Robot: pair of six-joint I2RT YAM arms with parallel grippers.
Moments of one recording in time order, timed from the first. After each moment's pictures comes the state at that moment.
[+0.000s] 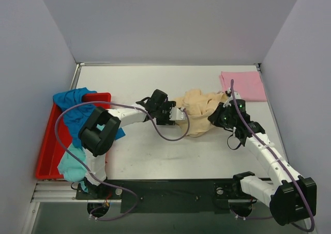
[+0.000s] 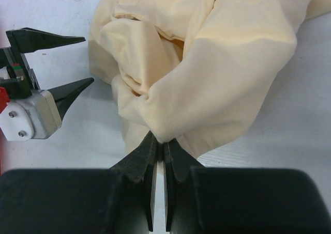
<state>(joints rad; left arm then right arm) -0.67 1.92 1.21 -0.17 0.25 0.99 0.25 1.03 0.68 -0.29 -0.12 0.45</state>
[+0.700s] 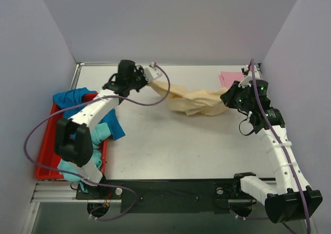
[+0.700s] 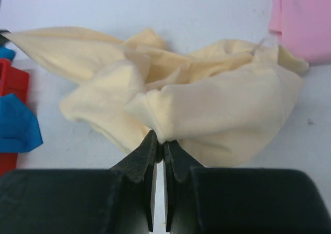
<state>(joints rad) -0.46 1.75 1.36 -0.20 0.19 0.73 0.12 1.04 1.01 -0.48 -0.15 0.33</state>
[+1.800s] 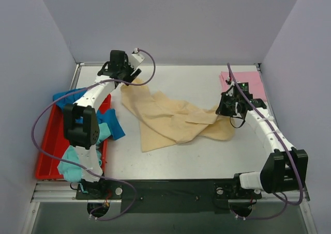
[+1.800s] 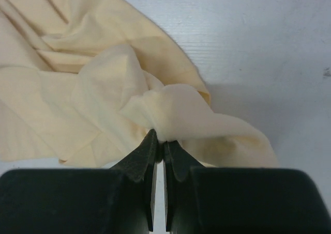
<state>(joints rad) -0.22 1.92 1.67 -0.35 -0.04 0.61 0.11 1.29 1.00 -0.58 -0.18 0.21</state>
